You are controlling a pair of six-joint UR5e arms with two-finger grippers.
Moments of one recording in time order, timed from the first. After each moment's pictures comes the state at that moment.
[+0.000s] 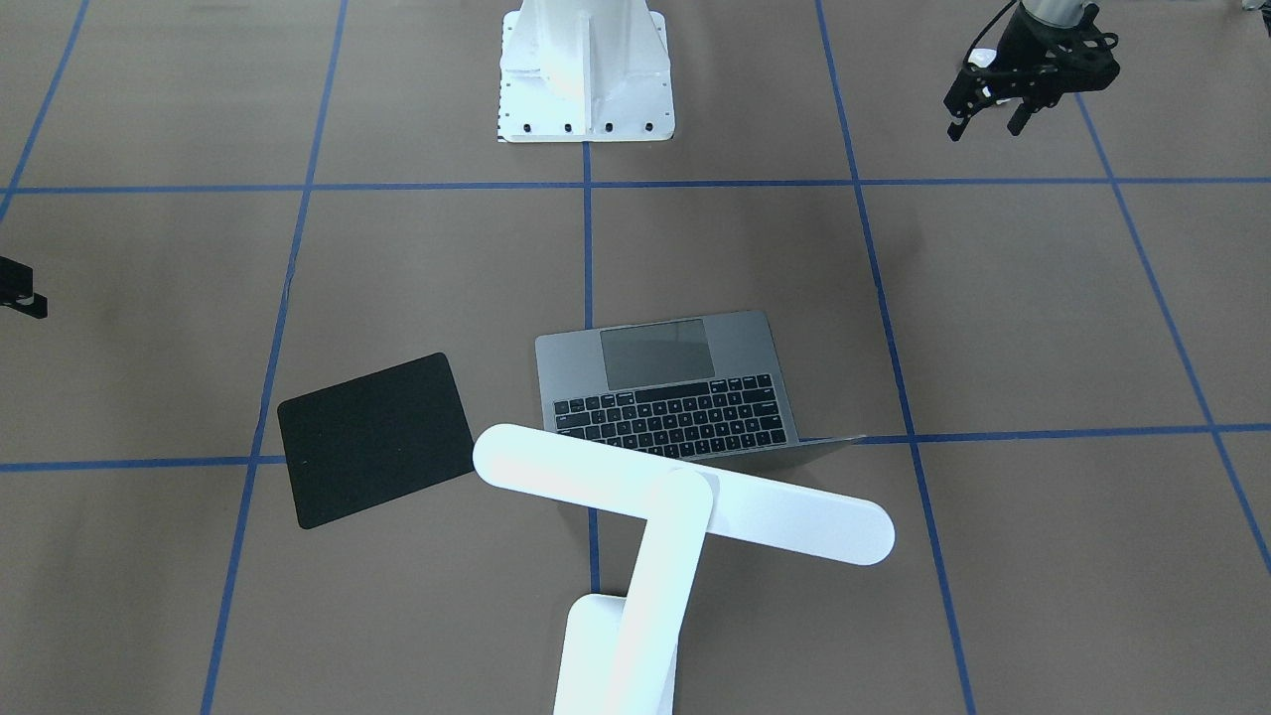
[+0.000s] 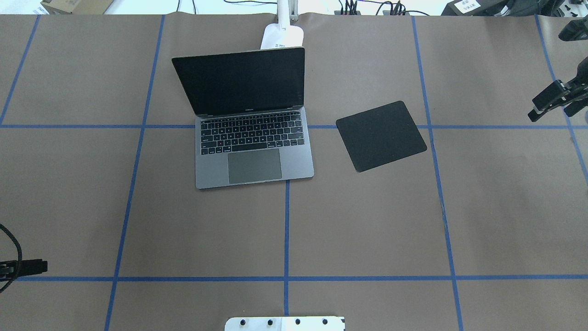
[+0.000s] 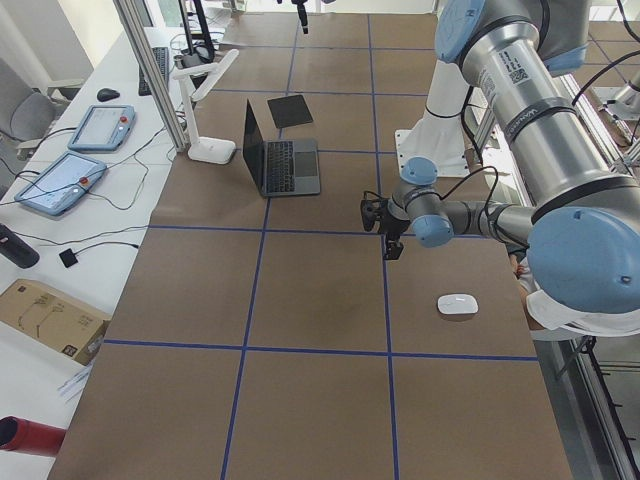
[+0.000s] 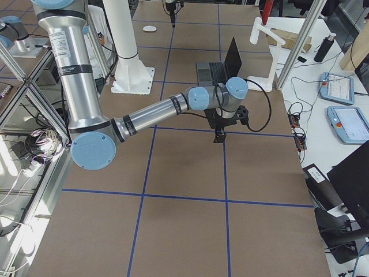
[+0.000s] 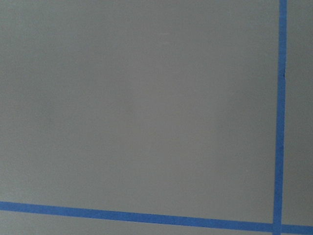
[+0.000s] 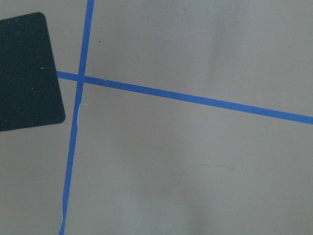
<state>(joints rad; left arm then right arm) -0.29 -0.92 -2.22 -2.40 -1.63 -1.51 1.26 -1.37 1.81 -1.85 2.41 0.14</state>
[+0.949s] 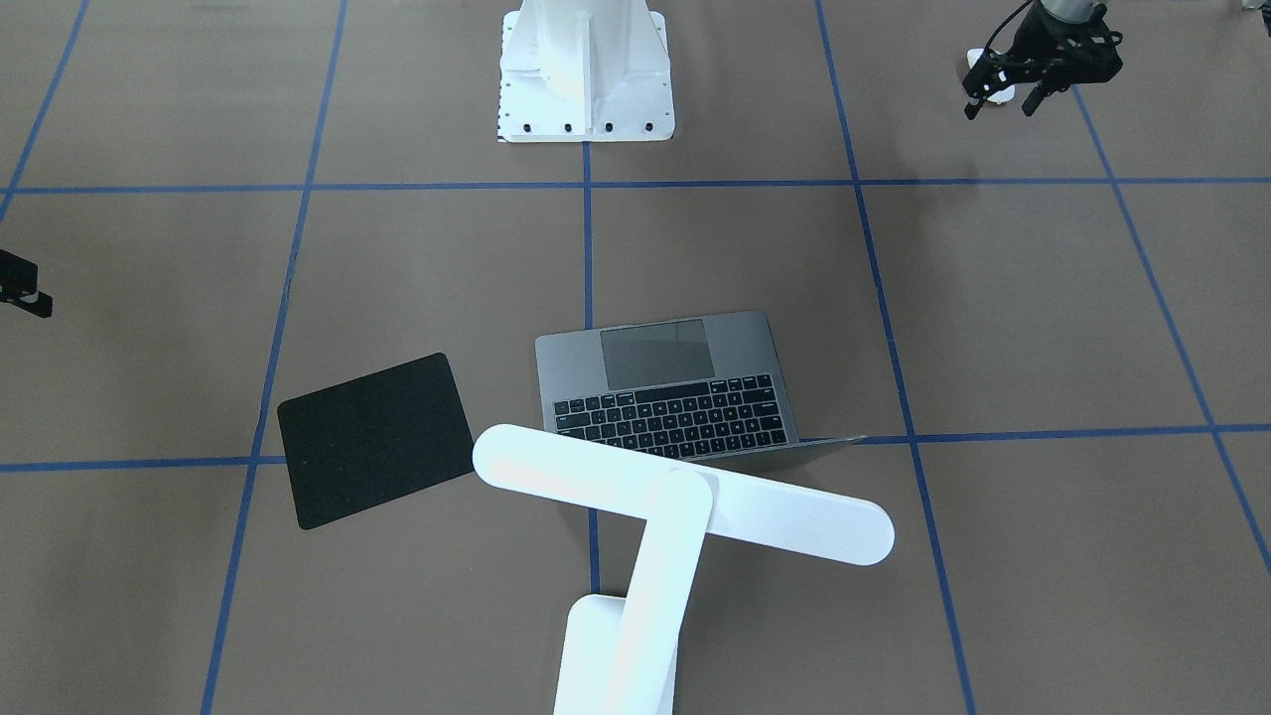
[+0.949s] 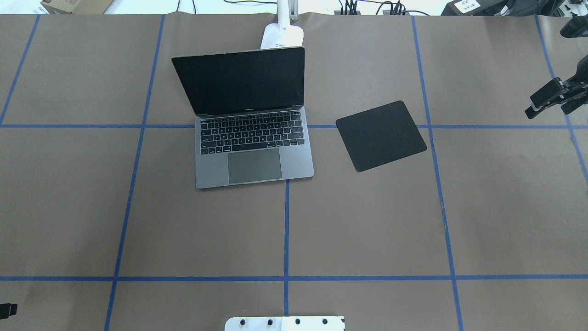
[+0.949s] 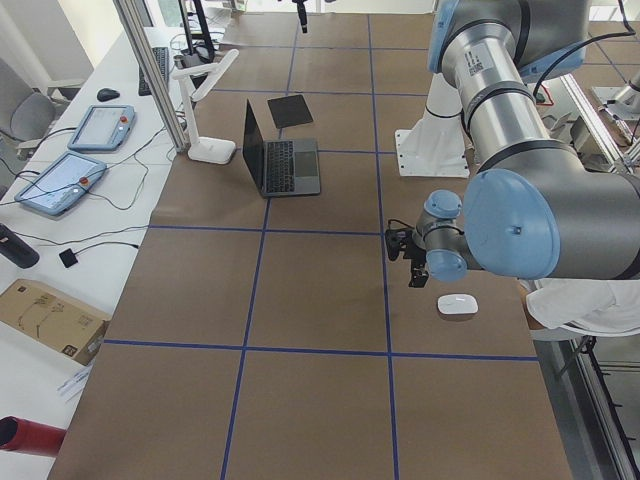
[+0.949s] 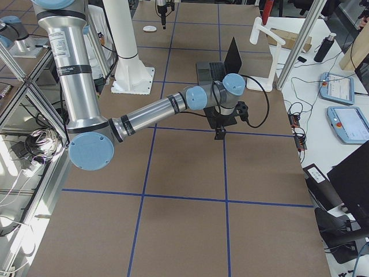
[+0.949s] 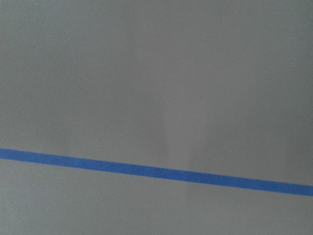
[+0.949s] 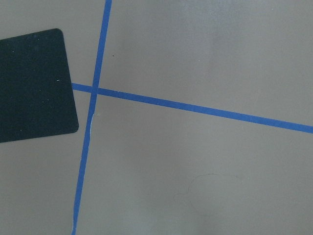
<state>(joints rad) 0.03 -0.76 -2.03 -2.76 -1.48 -1.69 1.26 -1.39 1.82 -1.78 2.41 0.21</state>
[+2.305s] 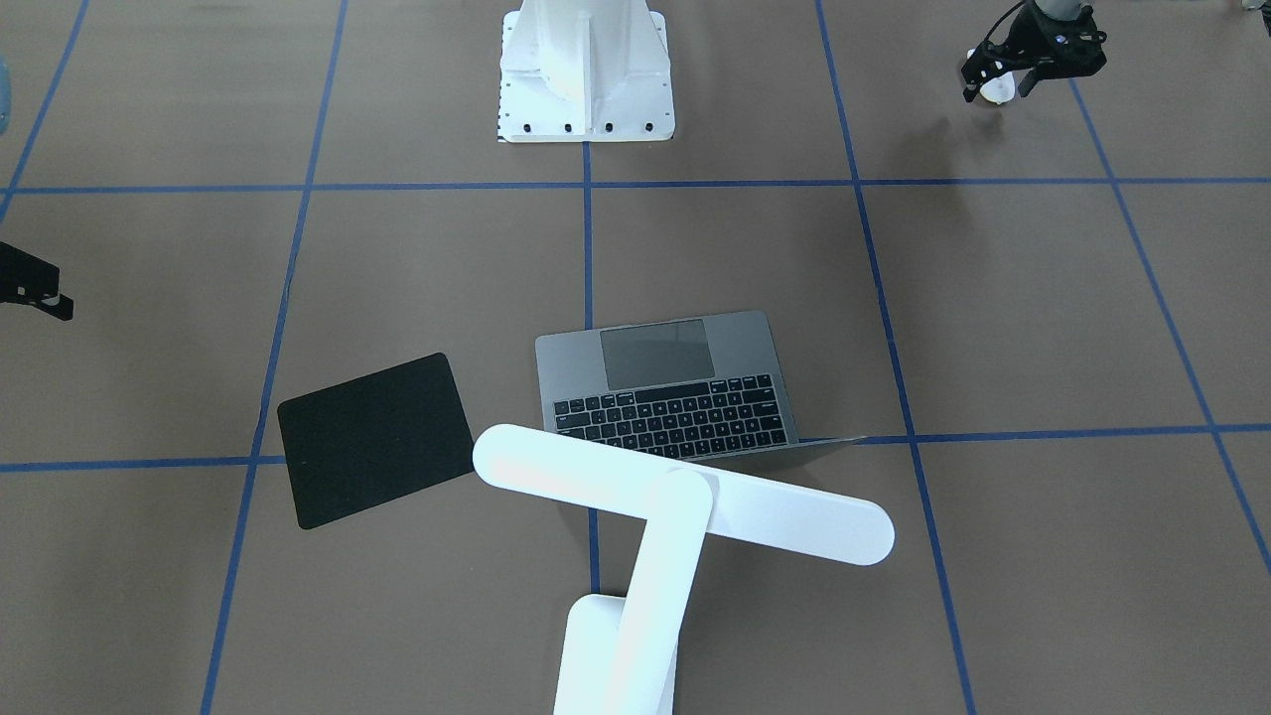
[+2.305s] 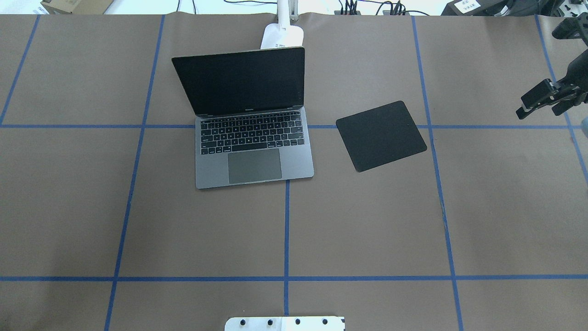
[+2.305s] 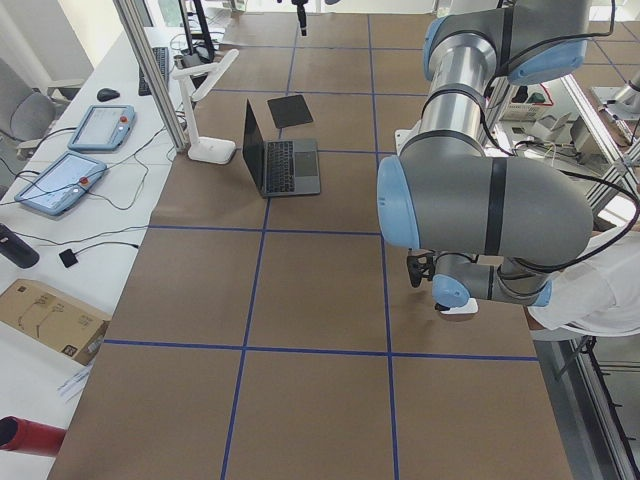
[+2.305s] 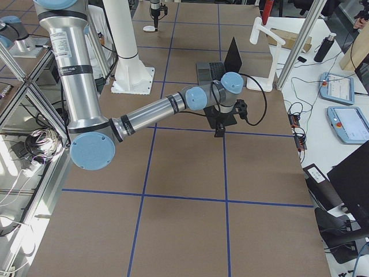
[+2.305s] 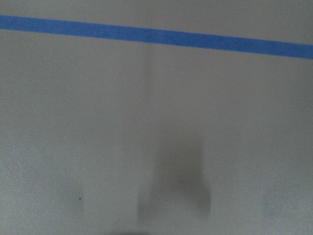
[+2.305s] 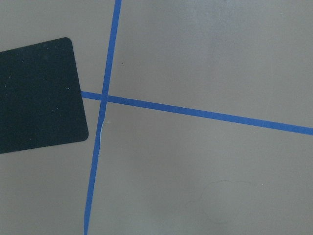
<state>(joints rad) 0.43 -0.71 -1.94 -2.81 -1.31 -1.98 1.23 -1.39 1.83 -1.73 2.41 0.27</state>
